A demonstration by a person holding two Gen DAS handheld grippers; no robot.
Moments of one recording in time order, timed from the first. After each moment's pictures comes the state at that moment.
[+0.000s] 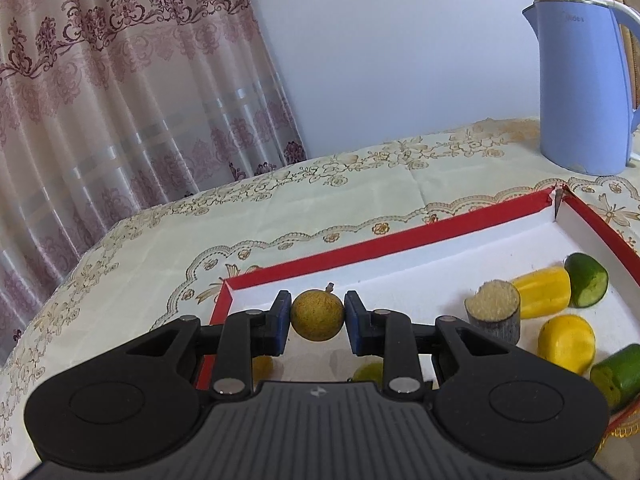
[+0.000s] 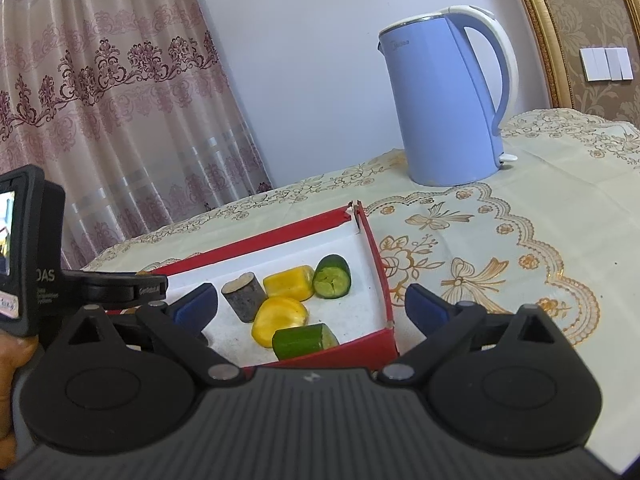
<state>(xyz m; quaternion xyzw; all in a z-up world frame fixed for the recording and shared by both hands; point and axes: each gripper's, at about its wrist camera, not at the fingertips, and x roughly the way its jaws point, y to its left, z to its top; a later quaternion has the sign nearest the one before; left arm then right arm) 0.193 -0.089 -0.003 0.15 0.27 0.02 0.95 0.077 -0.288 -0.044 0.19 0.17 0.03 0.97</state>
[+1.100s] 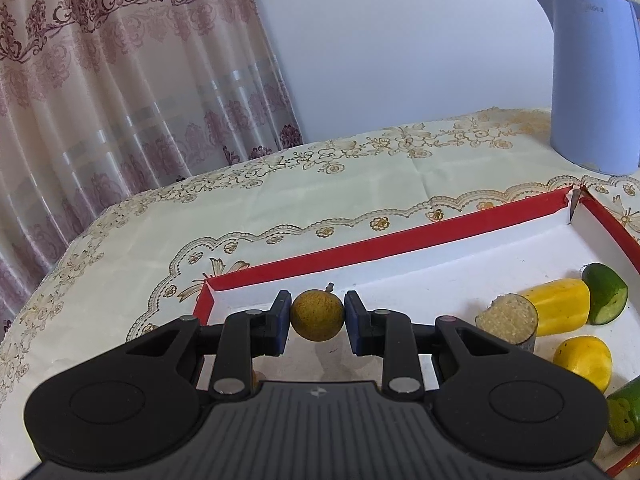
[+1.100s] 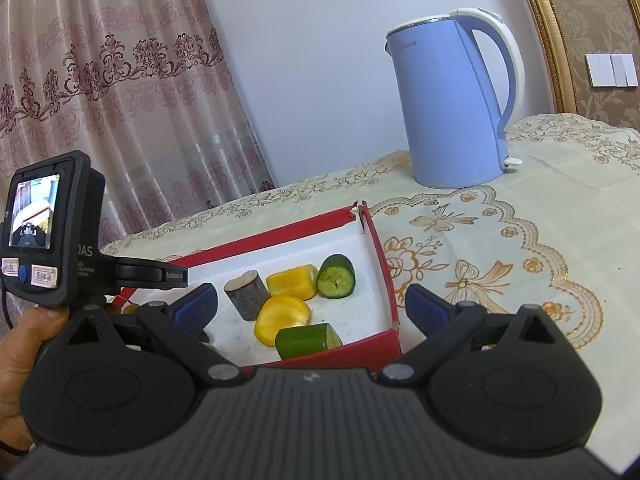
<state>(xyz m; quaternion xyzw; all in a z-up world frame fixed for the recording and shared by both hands) 0.223 -0.089 -0.012 0.14 0.29 0.02 0.95 0.078 -0.285 -0.044 0.18 0.17 0.04 0.97</state>
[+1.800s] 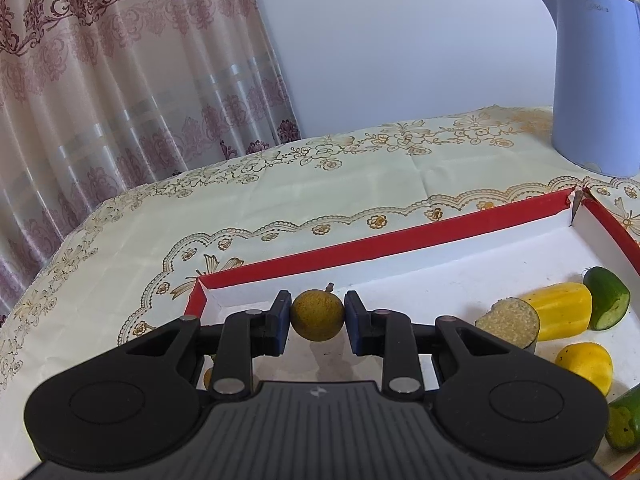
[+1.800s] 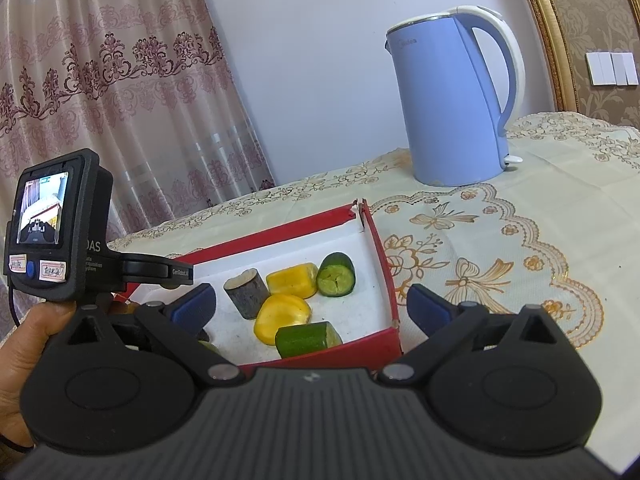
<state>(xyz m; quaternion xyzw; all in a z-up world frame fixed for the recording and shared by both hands) 0.228 -0.088 -0.013 0.13 0.30 0.02 0.94 0.079 -0.286 -0.045 0.18 0.17 0.04 0.97</state>
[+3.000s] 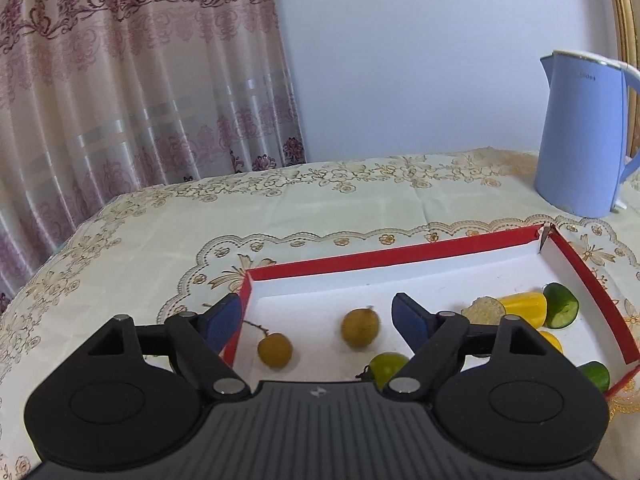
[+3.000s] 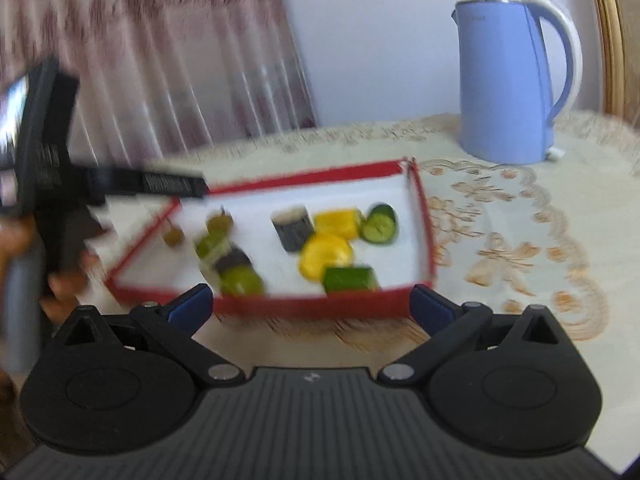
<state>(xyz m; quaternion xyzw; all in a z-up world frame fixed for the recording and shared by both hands) 0.170 -0.053 0.028 0.08 0.28 0.01 0.96 0.057 -0.263 -0.028 0.07 0.27 0.09 0.96</state>
